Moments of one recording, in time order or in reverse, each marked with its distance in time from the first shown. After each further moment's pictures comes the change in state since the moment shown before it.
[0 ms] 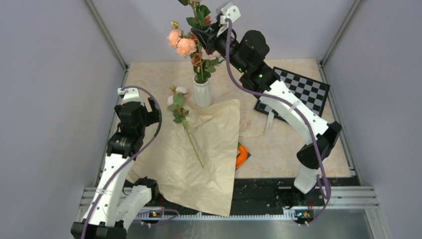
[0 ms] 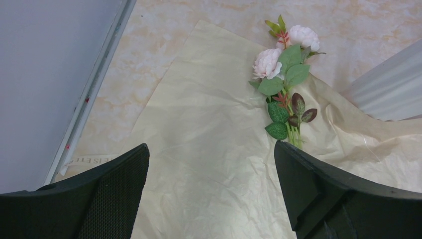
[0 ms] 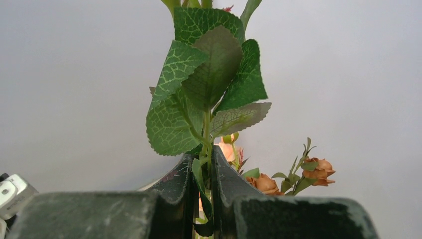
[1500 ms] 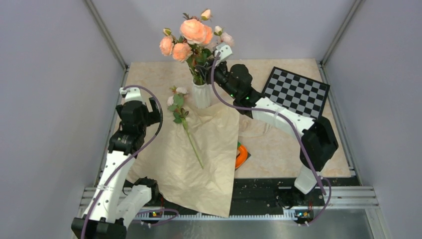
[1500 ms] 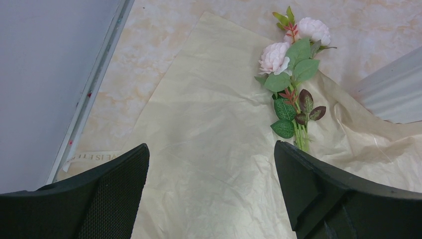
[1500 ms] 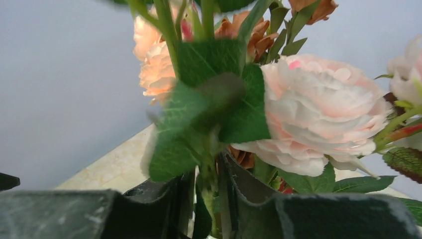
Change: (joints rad) left arm 0.000 0.032 -0.005 0.000 -0.014 0.006; right arm 0.000 -0.032 -0.563 0.328 0.111 0.132
